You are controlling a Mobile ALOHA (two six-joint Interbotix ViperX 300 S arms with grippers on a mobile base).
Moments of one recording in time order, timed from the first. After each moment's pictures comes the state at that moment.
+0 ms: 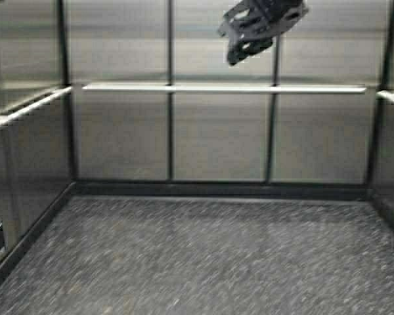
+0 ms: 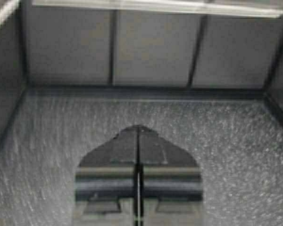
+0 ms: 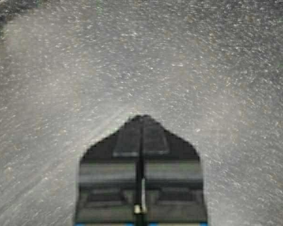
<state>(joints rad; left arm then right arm) -0.08 -0.76 1.20 0.04 -0.35 -0.10 0.56 -0.13 0.69 -0.66 0.06 0.40</state>
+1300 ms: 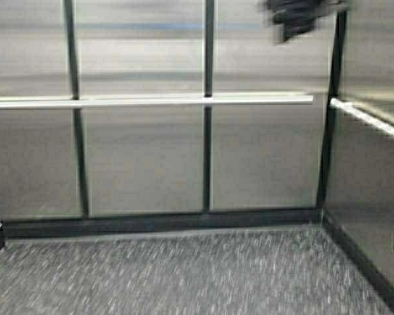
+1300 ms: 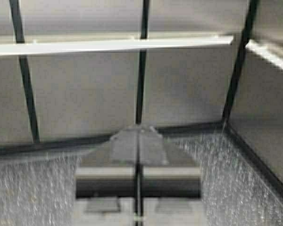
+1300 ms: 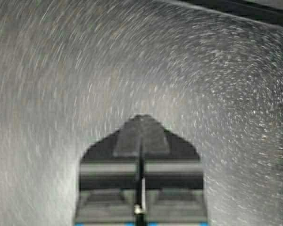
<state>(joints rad) -0.11 -0.80 1.22 0.08 -0.34 -0.14 0.27 -0.22 0.73 -0.52 0.03 0.49</state>
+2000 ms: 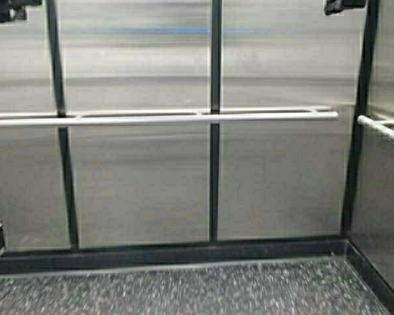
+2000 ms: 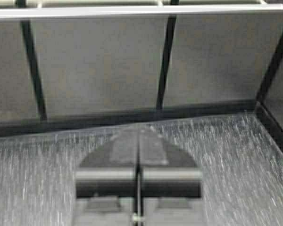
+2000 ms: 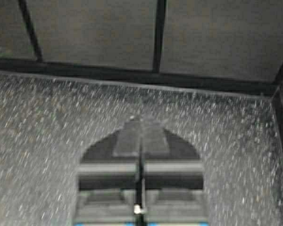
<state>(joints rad) -0.10 -0.72 1.20 0.04 -0.31 -0.11 0.15 -0.31 0.76 -0.45 -0.09 0.41</state>
